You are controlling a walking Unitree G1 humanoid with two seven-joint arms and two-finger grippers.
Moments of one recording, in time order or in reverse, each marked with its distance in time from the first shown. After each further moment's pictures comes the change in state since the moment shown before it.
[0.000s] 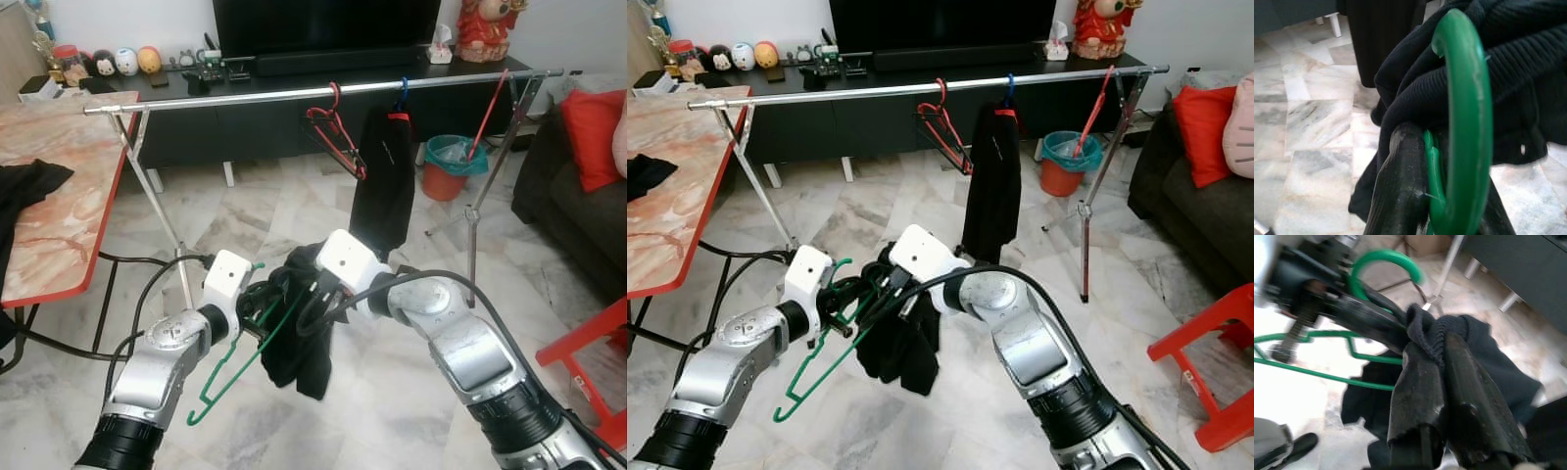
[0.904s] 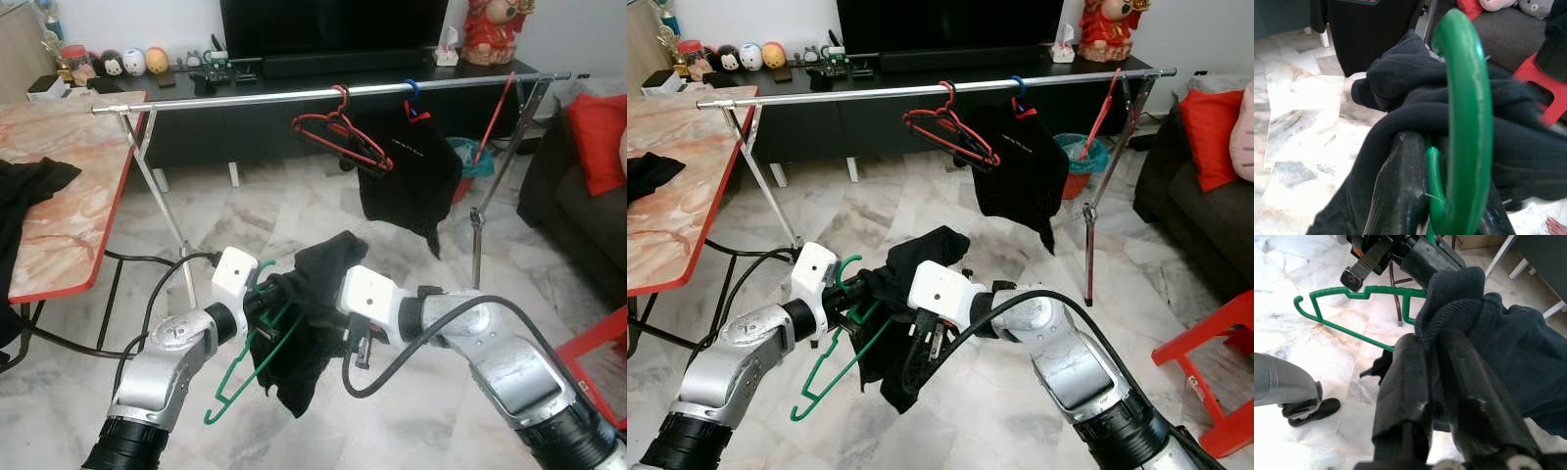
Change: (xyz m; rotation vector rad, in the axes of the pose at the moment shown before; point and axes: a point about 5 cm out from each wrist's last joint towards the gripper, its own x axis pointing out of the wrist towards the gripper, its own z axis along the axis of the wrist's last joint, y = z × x) left arm 0.000 -0.009 0.005 -0.039 -0.051 -0.060; right arm -0.028 0.006 -0.024 -0.064 0.026 0.181
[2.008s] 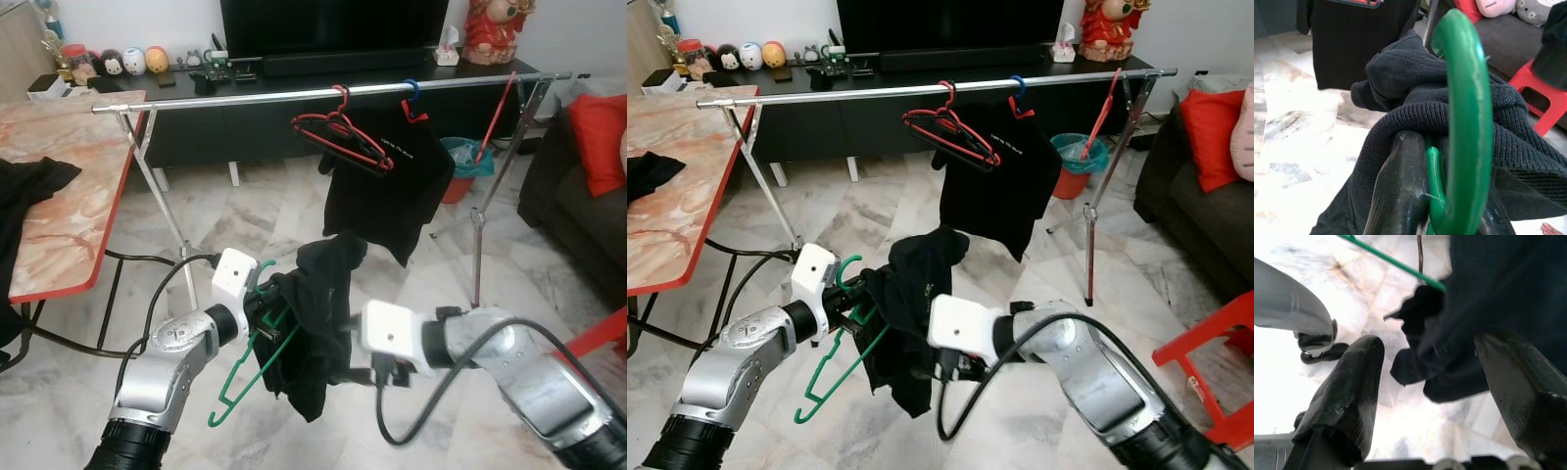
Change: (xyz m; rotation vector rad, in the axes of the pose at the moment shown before) left arm -0.001 0.000 0.000 -0.016 -0.011 -0.013; right arm -0.028 0.009 -0.033 -0.085 0.184 0.093
